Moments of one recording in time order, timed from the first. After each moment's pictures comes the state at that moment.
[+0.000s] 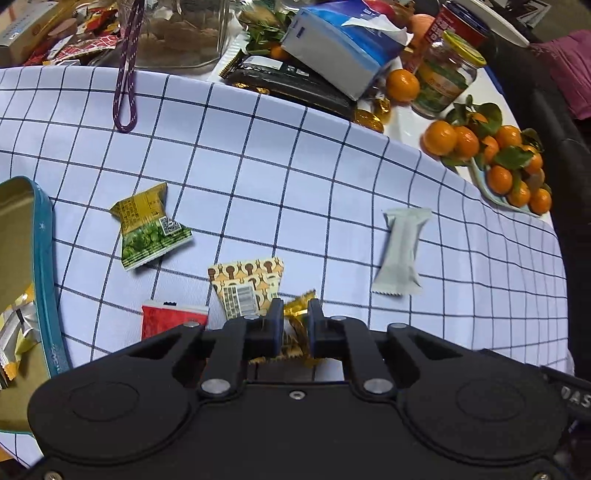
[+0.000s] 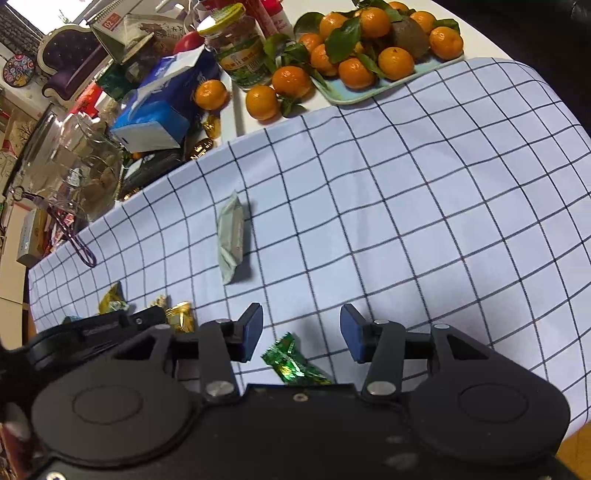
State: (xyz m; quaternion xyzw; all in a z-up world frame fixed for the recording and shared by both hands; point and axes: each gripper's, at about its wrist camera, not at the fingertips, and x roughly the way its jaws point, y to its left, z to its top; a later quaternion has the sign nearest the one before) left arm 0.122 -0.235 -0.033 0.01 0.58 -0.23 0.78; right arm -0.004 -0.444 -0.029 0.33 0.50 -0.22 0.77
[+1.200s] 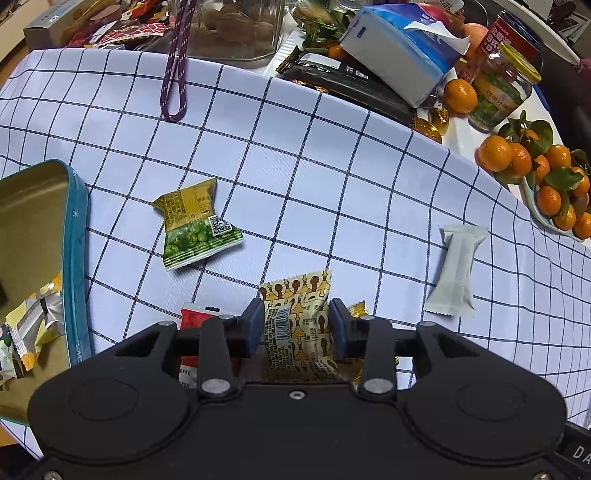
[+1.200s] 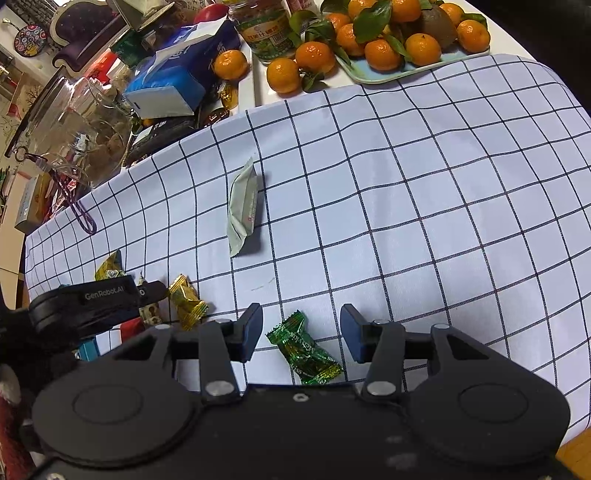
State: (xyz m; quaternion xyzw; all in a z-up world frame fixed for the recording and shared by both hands) left arm 0.131 -0.229 -0.048 0.01 0.59 -0.15 0.79; right arm 0.003 -0.425 -0.034 0.32 0.52 -0.19 0.77
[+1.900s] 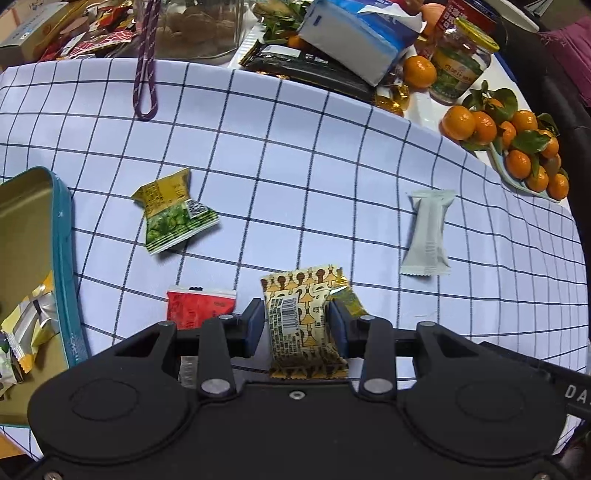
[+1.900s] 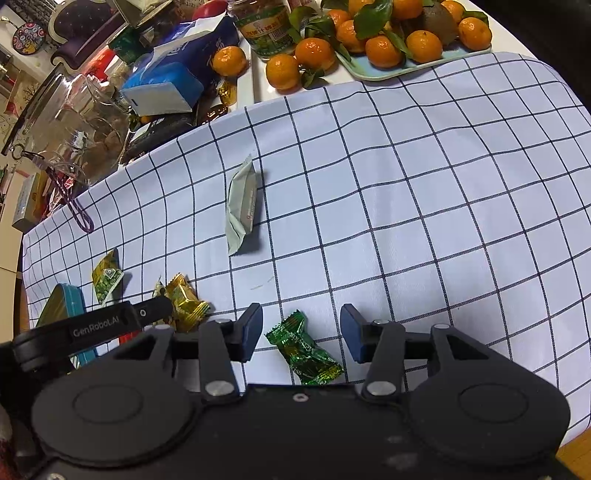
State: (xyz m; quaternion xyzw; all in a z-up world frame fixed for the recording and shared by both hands) left arm 0.116 -0.228 -0.042 0.03 0.59 -0.20 0.78; right arm 0.007 -0.425 -0.036 0.31 0.52 -0.18 0.77
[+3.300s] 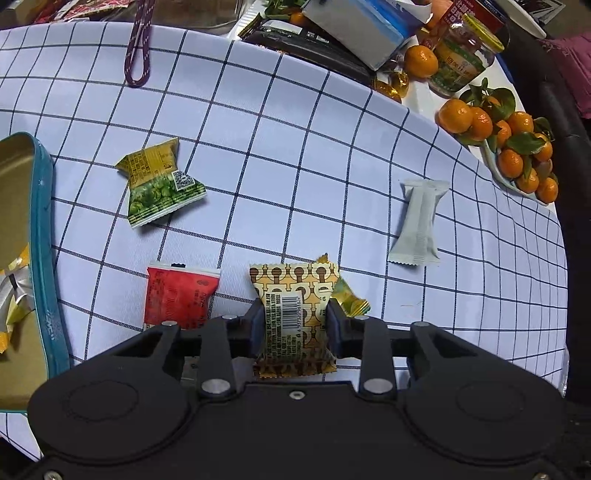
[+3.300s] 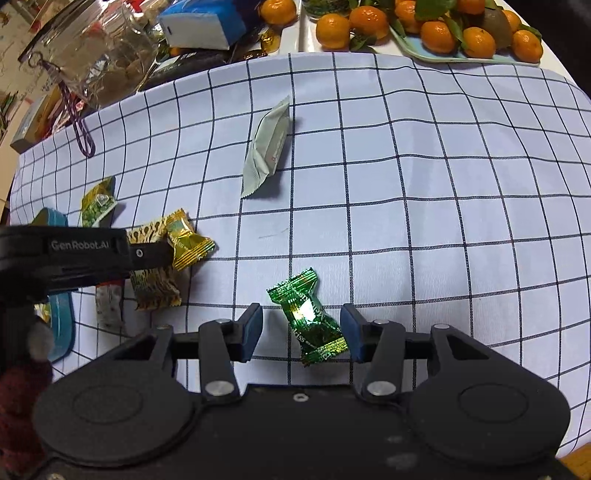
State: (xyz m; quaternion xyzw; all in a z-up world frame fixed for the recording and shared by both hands) left arm 0.119 -0.225 -0.048 -0.01 0.62 -0.22 0.76; right arm 0.012 -0.389 -0.060 0.21 0.57 -0.14 0.78
